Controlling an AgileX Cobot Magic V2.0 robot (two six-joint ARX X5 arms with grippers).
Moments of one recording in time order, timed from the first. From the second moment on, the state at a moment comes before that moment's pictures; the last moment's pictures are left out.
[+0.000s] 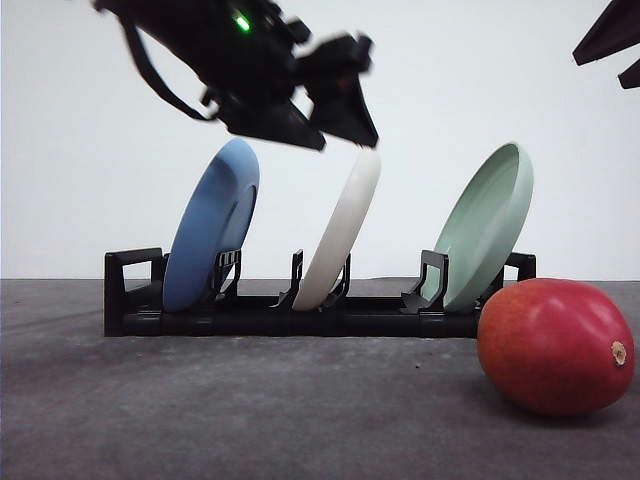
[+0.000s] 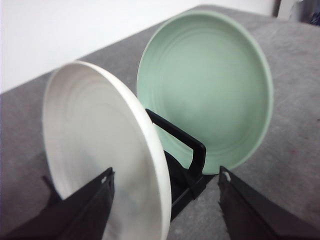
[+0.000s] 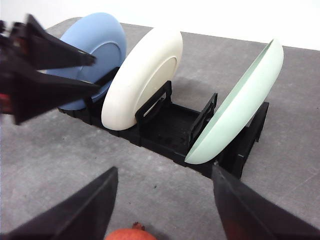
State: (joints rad) left_arx -0.76 1.55 0.96 0.26 -0.03 0.10; right_arx 0.22 0.58 0.55 -0.30 -0.37 0.02
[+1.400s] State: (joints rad) left_arx -0.76 1.62 1.08 0.18 -0.10 -0.21; right_arx 0.22 0.58 0.55 -0.30 -0.36 0.02
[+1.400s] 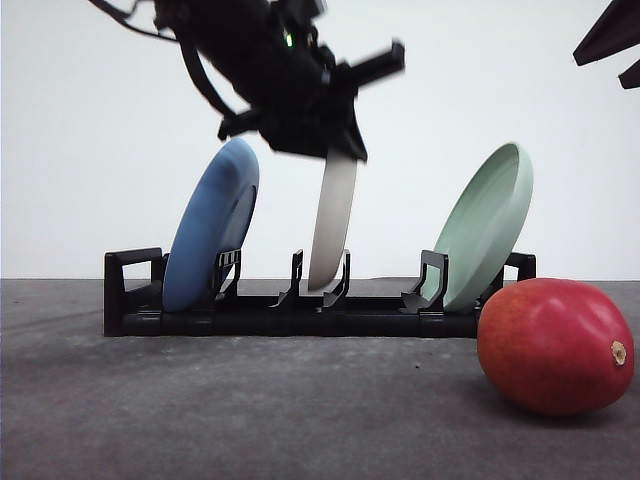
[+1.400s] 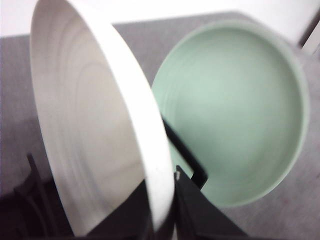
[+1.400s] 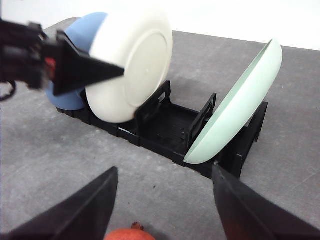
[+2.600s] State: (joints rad) left_arx -1.12 1.05 0.83 -0.31 -0.37 -0.16; right_arx 0.22 0.58 0.55 -0.30 -0.36 0.02
